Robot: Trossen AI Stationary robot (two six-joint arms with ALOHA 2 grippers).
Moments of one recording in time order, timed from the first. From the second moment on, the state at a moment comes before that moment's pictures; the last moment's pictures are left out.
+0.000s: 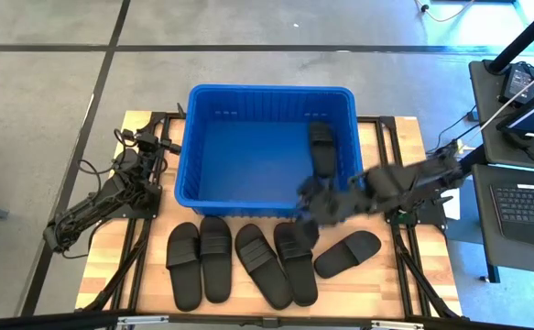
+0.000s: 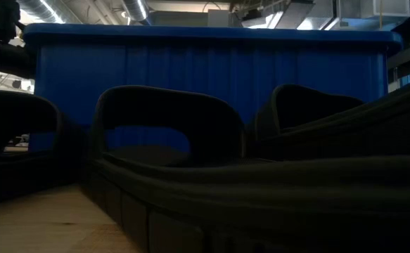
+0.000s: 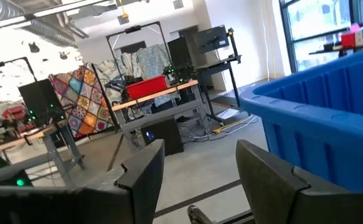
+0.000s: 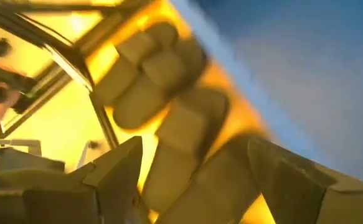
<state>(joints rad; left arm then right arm) 0.69 0.00 0.01 0.15 -0.70 0.36 0.40 1.70 1.96 -1.19 0.23 1.03</state>
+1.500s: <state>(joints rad) 0.69 0.00 0.01 0.14 -0.69 0.34 0.63 2.01 1.37 -1.54 -0.17 1.64</state>
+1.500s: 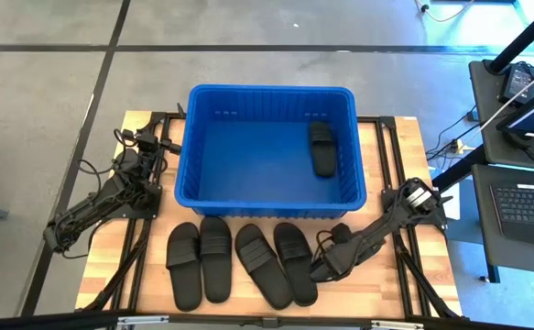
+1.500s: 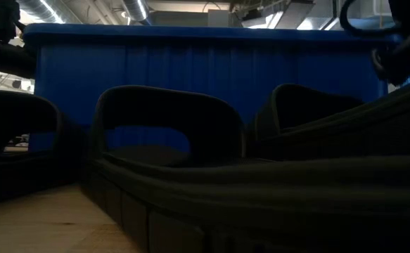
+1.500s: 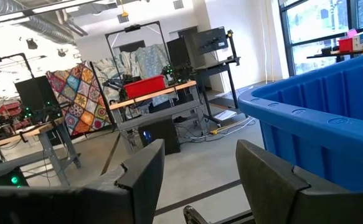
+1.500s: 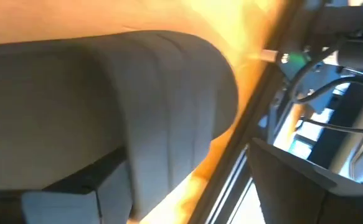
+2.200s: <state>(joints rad) 0.69 0.00 0.01 0.14 -0.69 0.34 0.63 2.01 1.30 -1.49 -0.19 1.64</state>
